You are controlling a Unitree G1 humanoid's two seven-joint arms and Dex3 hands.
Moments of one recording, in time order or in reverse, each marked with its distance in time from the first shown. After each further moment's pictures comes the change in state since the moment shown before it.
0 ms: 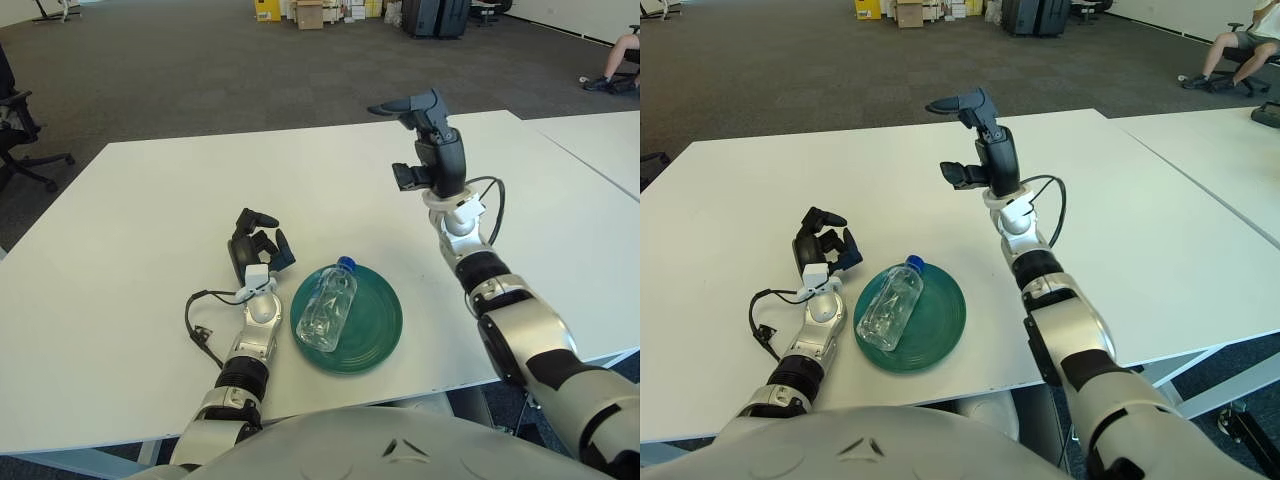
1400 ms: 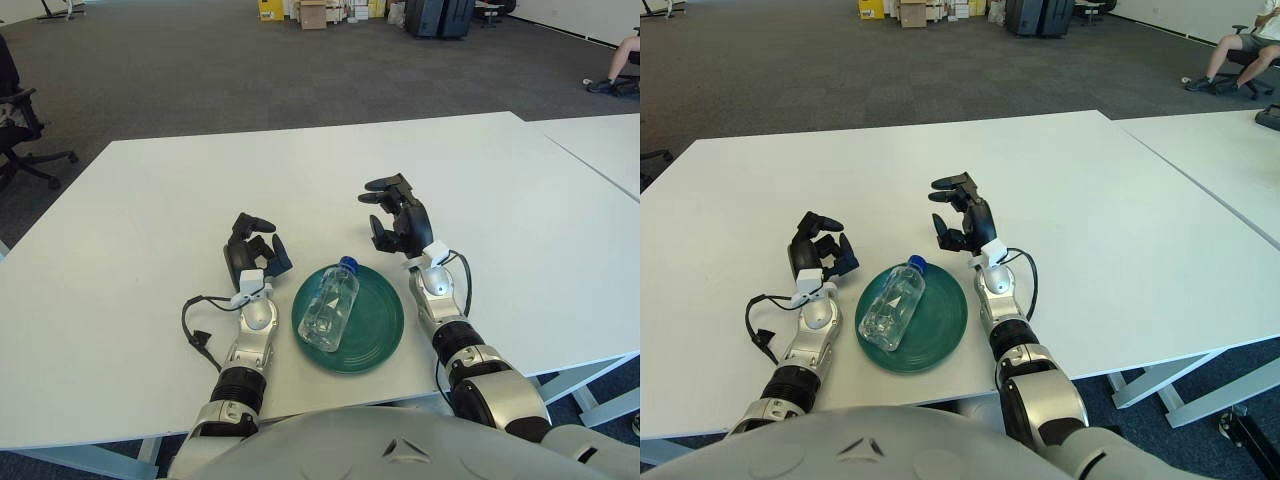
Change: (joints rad) left arm 0.065 -0.003 0.003 -0.099 -0.019 0.052 -0.055; right arm 0.301 0.156 -0.158 -0.054 -0.088 0.375 -0.001
